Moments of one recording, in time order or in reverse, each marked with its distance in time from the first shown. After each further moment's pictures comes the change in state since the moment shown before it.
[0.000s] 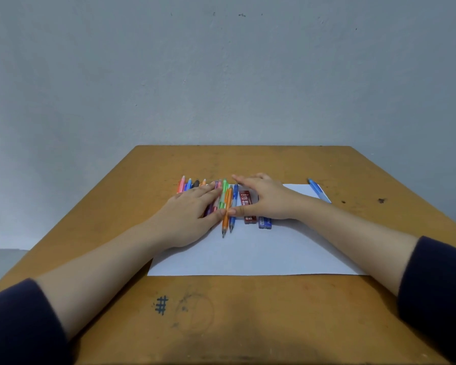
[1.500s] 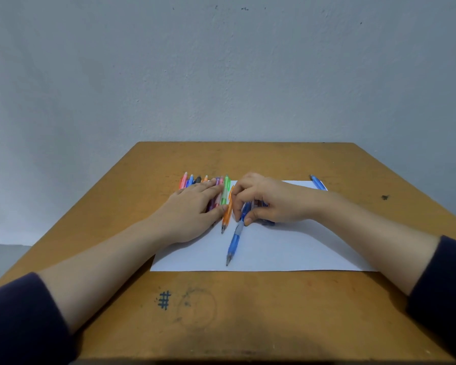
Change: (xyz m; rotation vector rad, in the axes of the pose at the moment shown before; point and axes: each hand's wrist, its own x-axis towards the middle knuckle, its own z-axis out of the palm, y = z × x) left_hand 0.002 -0.001 0.003 -0.035 0.037 -0.025; right_hand -0.006 0.003 -0.007 -0.042 -0.061 -0.523
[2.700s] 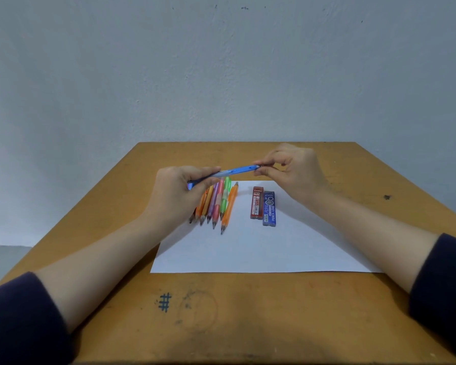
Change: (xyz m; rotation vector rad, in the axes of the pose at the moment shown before) left_hand -0.004 -0.002 -0.011 -0.468 0.626 0.101; right_hand -0.003 0.025 -0.003 -0.024 0.860 0.128
